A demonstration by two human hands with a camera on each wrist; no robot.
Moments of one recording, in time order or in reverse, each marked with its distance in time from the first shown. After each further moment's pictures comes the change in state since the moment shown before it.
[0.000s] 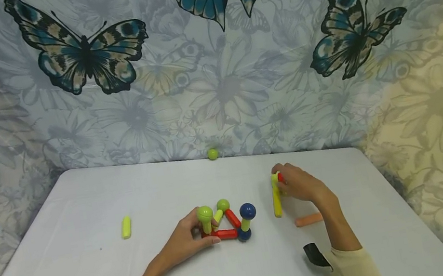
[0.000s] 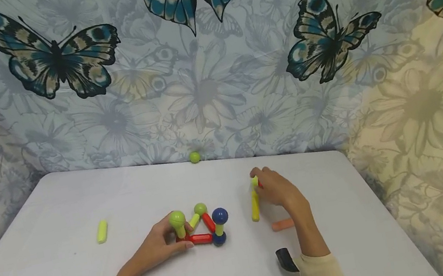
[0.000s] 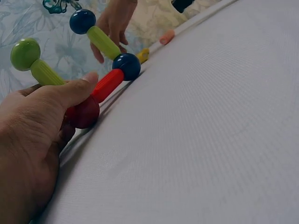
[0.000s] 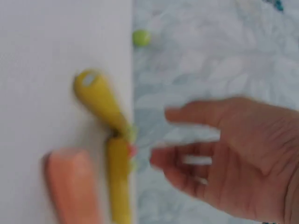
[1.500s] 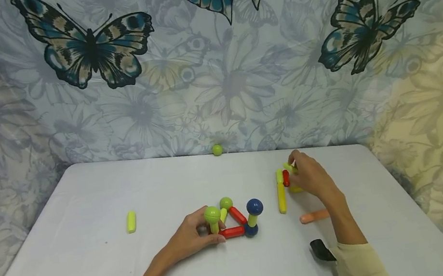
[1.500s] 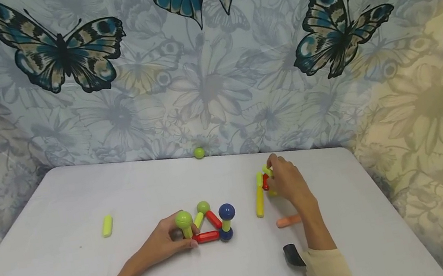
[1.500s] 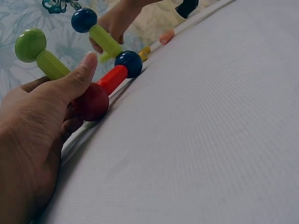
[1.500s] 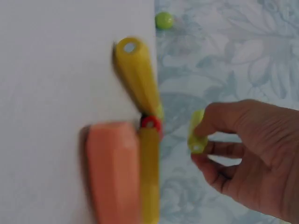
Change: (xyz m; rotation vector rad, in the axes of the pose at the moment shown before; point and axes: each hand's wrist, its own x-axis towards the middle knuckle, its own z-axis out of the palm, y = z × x) left_hand 0.000 -0.004 -0.001 0.002 -0.067 0.066; right_hand 0.010 0.024 0.007 0.028 0.276 0.117
